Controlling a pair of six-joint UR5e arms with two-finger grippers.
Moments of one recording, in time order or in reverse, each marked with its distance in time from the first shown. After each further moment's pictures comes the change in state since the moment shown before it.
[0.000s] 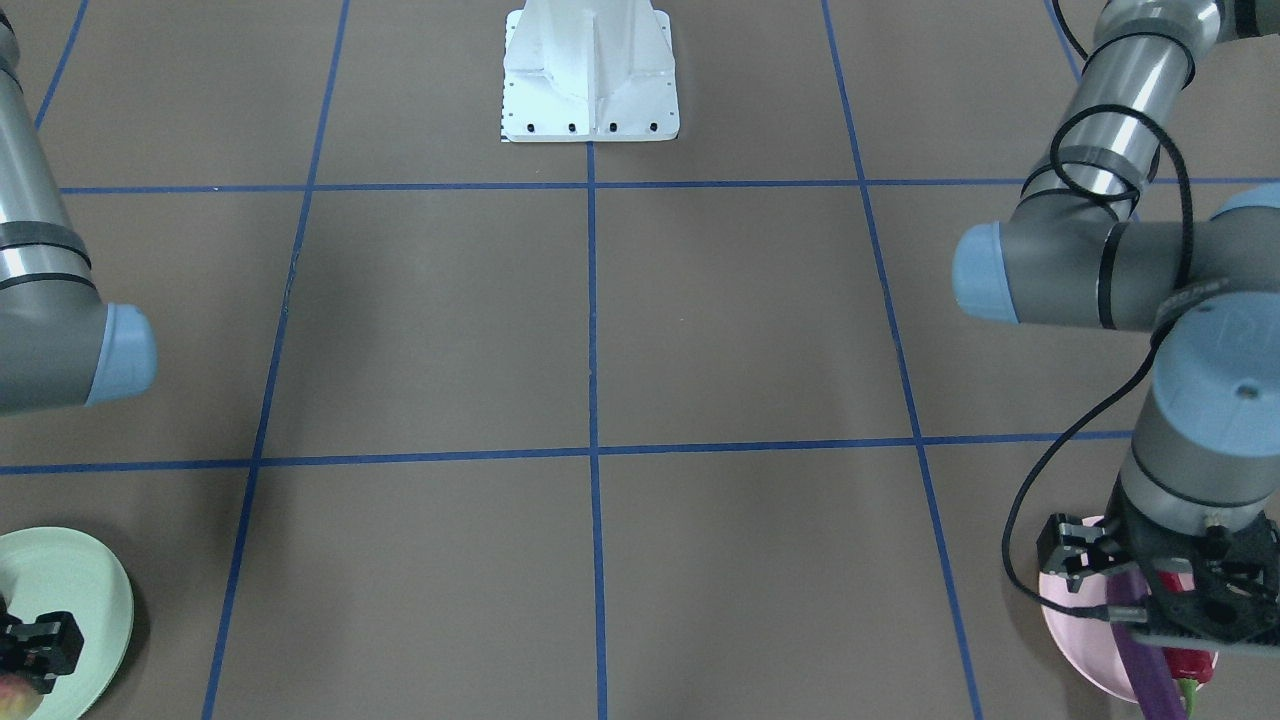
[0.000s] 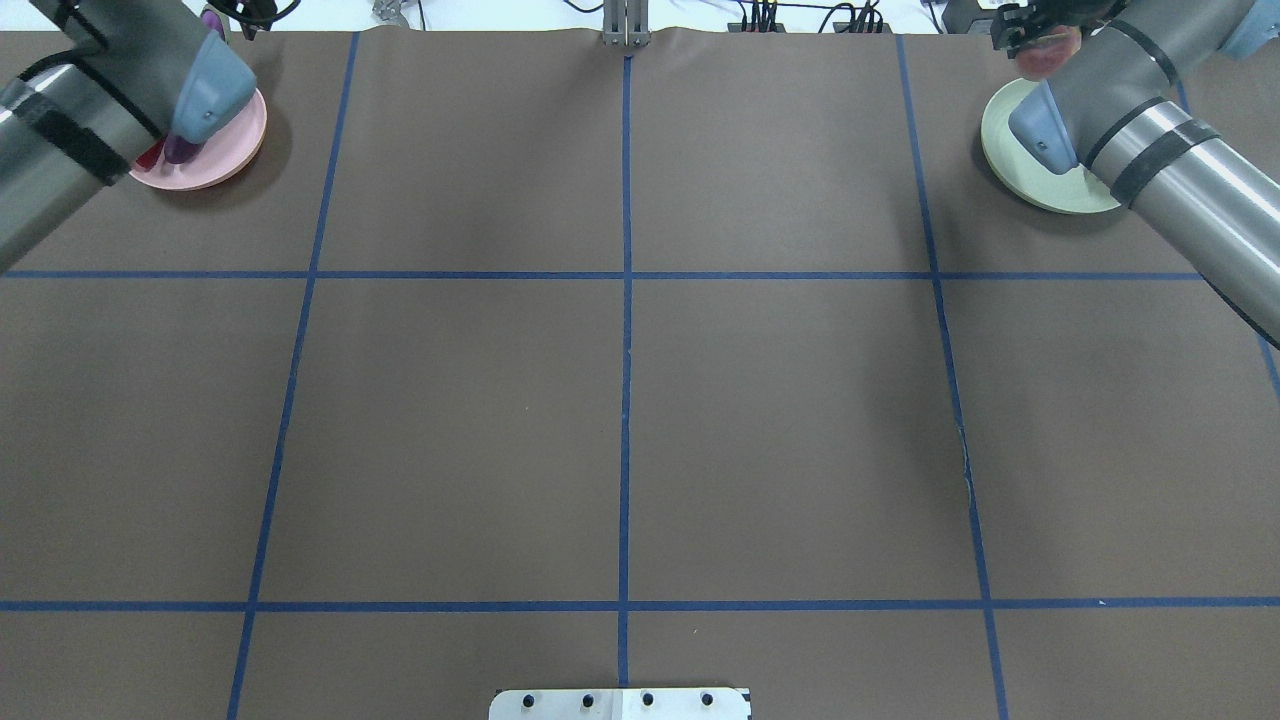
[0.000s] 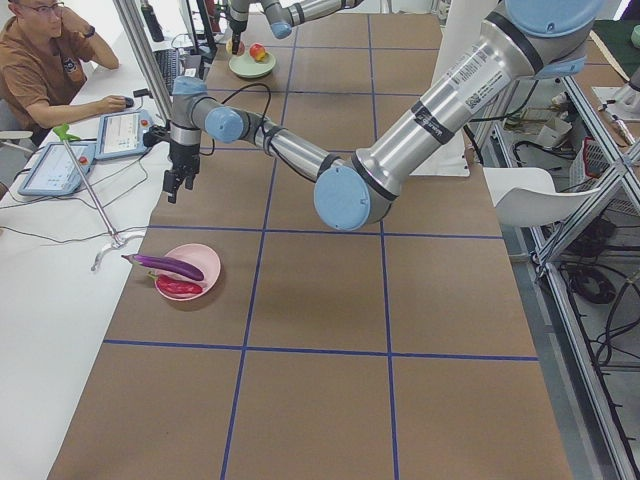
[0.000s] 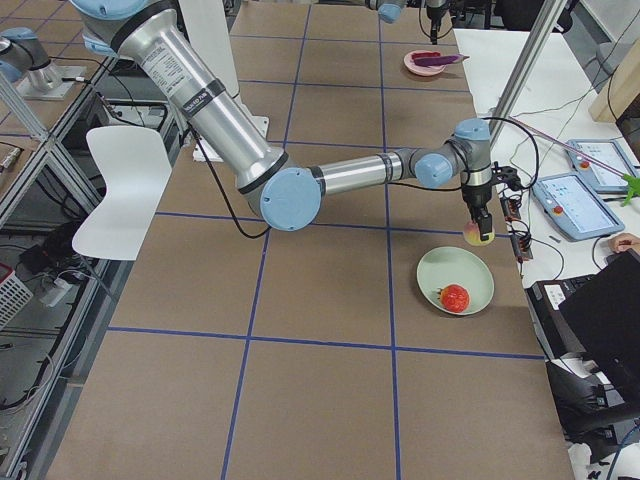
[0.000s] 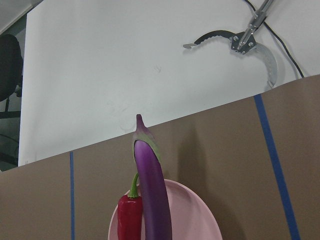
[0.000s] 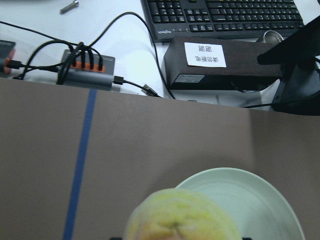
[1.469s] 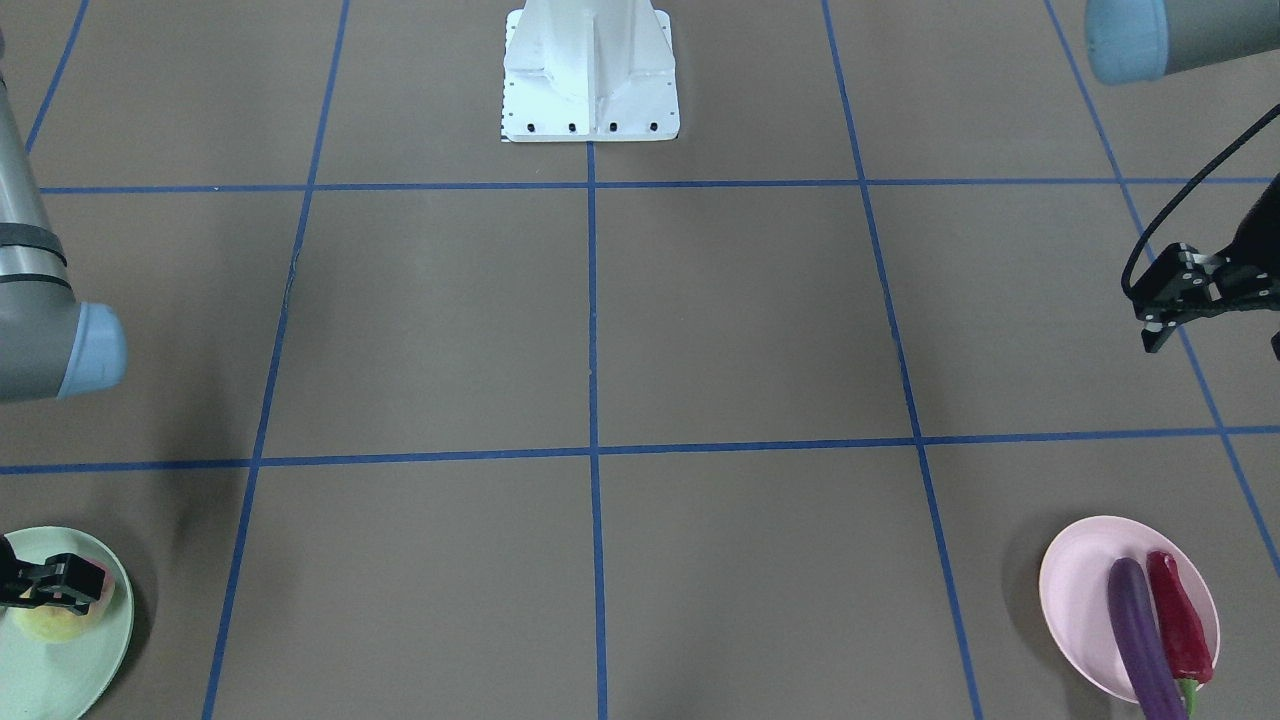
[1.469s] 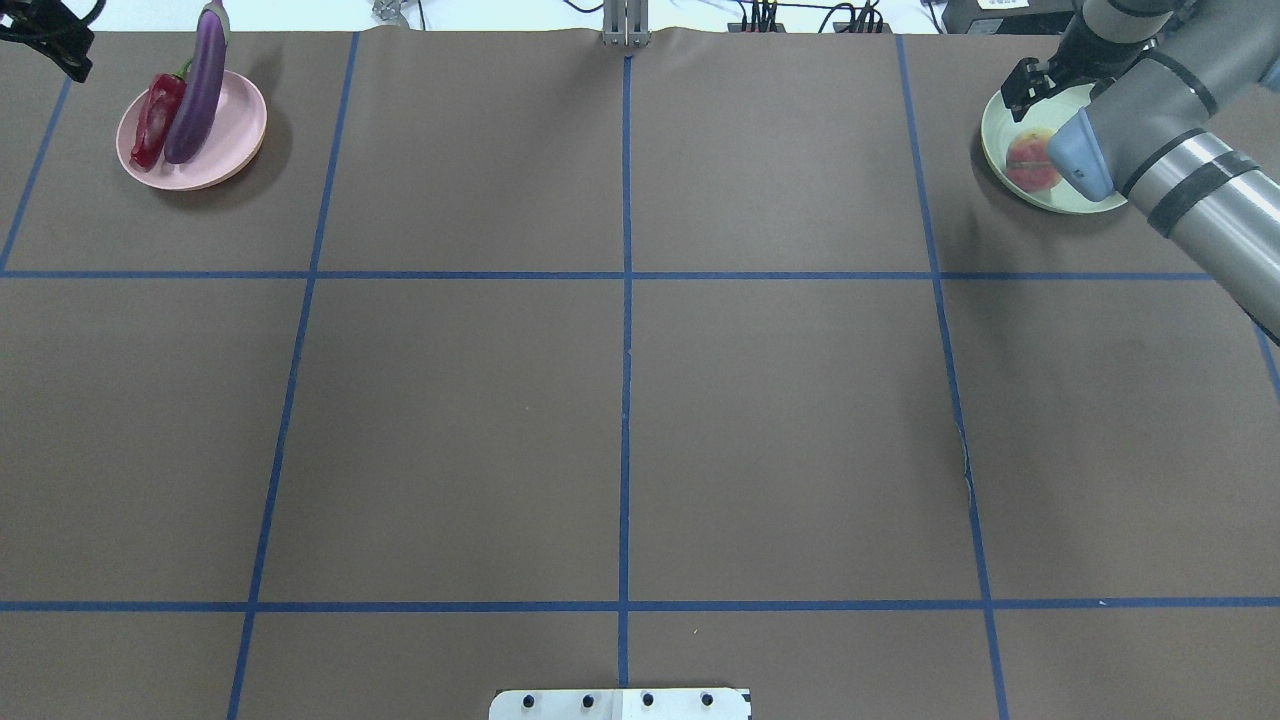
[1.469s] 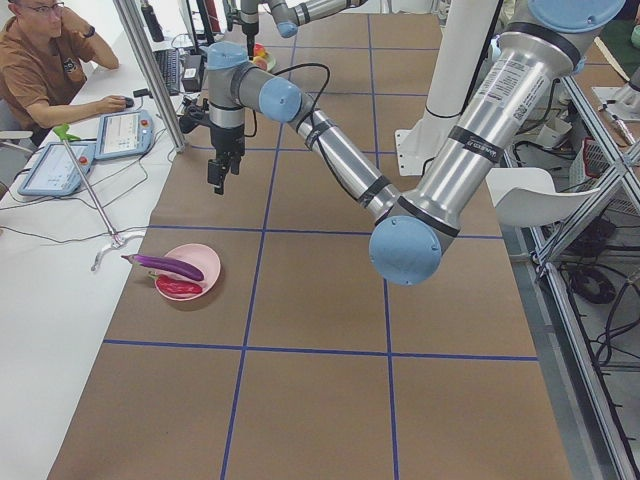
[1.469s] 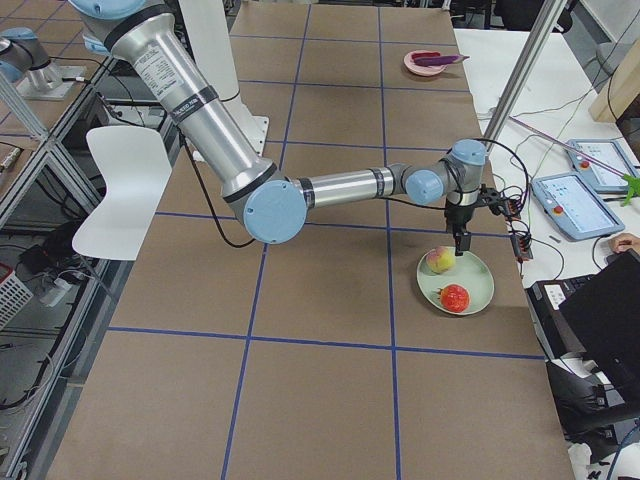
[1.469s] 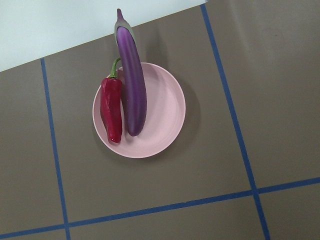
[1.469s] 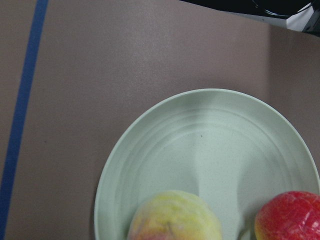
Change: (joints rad) left arm -0.148 0.240 -0.537 0.384 -0.182 0.169; right arm 0.026 -0.095 0.150 -0.160 0.245 -0.059
